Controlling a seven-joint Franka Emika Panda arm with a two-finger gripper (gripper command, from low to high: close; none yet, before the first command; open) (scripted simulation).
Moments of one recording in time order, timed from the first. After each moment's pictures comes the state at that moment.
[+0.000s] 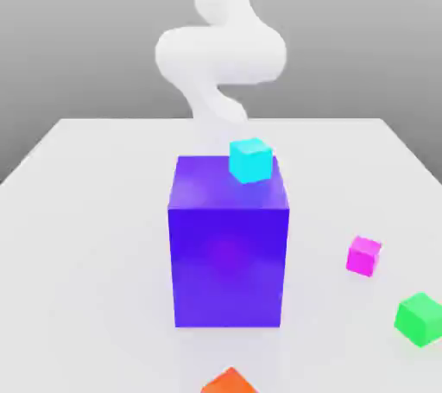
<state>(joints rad) 0.04 -0.73 0.04 -2.36 0.01 2.35 0.78</state>
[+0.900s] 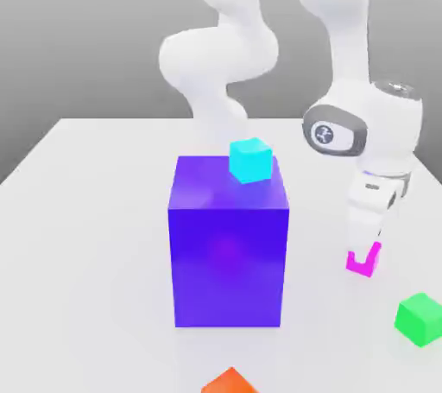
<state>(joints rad) 0.71 0.27 0.07 -2.82 -0.30 3.09 0.85</state>
